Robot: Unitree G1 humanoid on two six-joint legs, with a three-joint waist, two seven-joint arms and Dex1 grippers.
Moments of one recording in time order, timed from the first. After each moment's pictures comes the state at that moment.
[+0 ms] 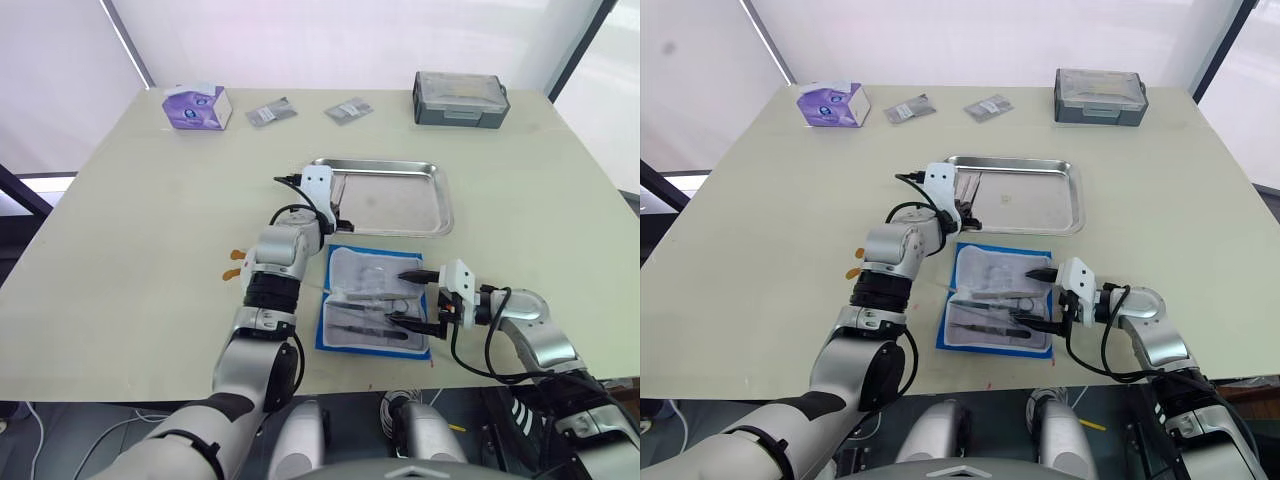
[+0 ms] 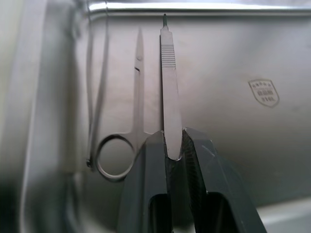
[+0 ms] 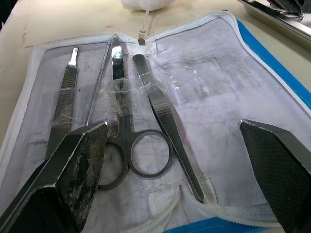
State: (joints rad) left arm -0.84 0.05 0.08 0.40 -0.12 0.81 -0.03; right arm -0.25 -0.46 0.21 0.21 0.25 -0.02 1.11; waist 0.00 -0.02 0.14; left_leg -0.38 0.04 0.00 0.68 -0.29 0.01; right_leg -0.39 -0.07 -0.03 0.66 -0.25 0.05
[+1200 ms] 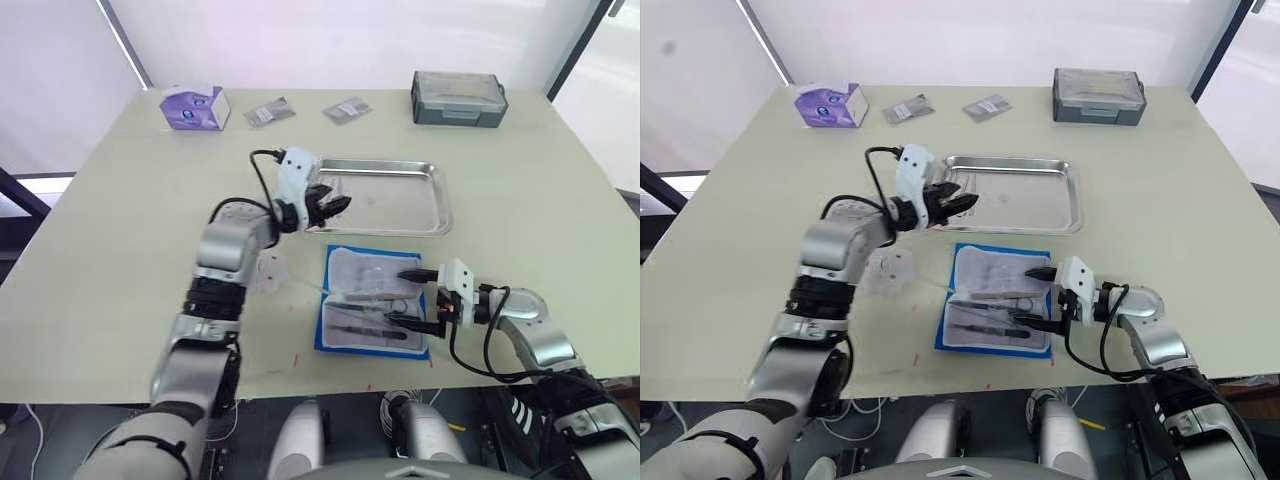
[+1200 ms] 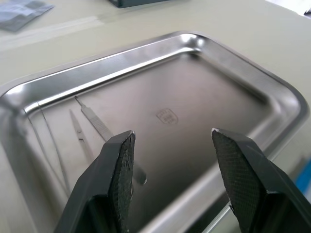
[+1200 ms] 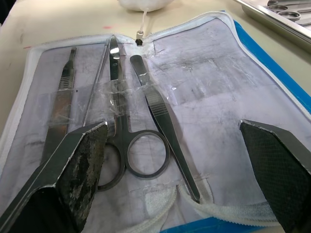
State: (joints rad) left arm -0.73 0.42 -0.06 0.20 -0.26 0.64 -0.75; right arm -0.26 -0.46 0.21 0.21 0.25 -0.02 1.11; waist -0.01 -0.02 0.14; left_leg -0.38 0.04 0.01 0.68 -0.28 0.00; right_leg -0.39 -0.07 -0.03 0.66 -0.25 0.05
